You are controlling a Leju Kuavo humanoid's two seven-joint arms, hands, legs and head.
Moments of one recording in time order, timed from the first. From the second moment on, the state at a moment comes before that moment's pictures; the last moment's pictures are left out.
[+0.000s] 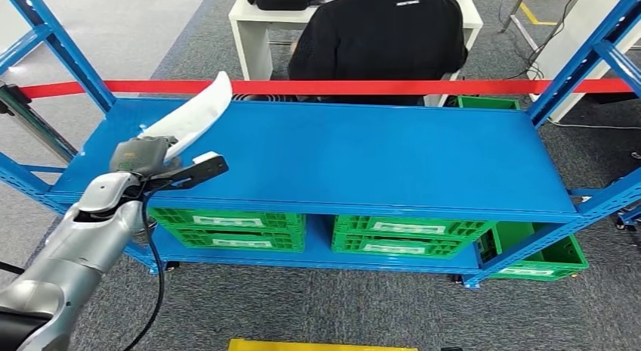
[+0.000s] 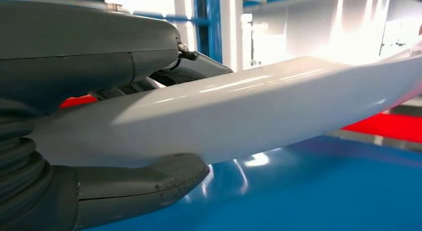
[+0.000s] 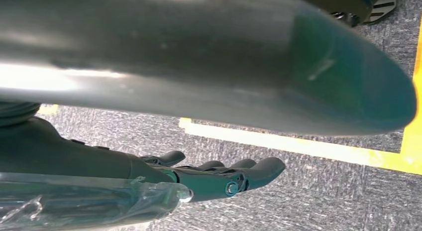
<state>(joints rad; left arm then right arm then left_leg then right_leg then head) -0.65 0.07 -0.20 -0.91 -1.10 0.16 0.08 -0.05 0.07 -1.00 -0.21 1.02 -0.02 -0.04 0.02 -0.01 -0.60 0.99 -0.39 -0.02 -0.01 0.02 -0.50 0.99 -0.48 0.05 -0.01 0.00</state>
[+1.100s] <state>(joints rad) -0.79 0.12 -0.35 -0.92 -1.16 0.03 0.10 -0.05 0.07 -1.02 -0.21 1.06 -0.02 -0.03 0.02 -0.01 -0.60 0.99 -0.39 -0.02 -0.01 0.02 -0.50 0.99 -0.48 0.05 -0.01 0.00</state>
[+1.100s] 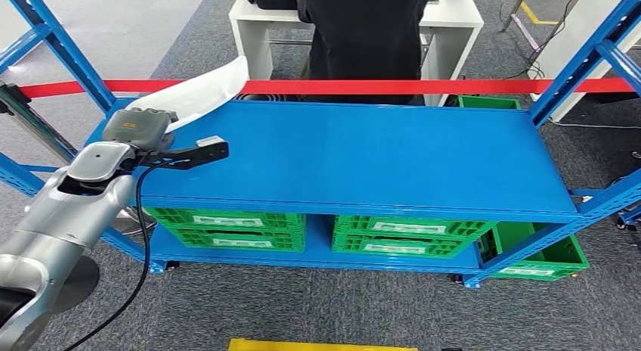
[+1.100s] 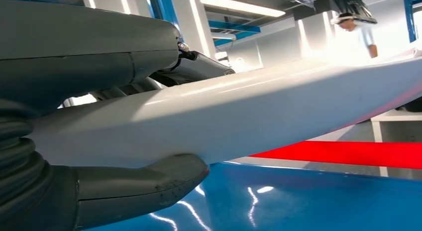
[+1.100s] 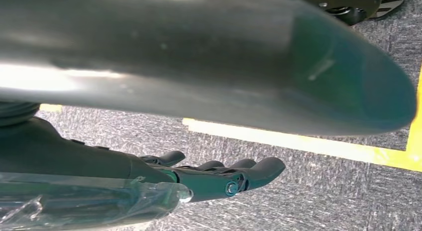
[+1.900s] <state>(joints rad) -0.77 0.10 -0.36 -0.93 -1.11 0.01 0.08 -0.05 0.07 -1.04 -0.22 1.07 -0.03 -0.03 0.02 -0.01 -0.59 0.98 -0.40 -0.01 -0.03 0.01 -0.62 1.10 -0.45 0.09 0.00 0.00</state>
